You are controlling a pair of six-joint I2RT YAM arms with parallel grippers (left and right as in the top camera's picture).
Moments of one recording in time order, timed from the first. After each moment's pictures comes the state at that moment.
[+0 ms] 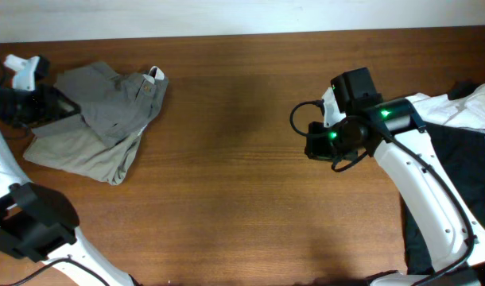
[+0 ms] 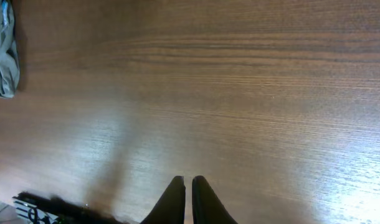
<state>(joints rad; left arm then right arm) 0.51 2.10 2.27 -1.67 0.57 0.45 0.24 1.51 1.40 -1.15 -0.31 0.35</state>
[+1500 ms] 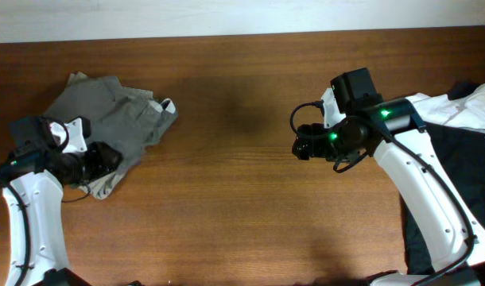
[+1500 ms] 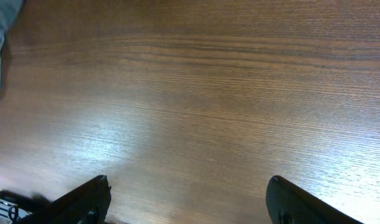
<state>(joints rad) 0.43 1.44 1.12 -0.91 0.43 0.02 0.24 1.51 1.40 -1.17 -0.28 0.30</state>
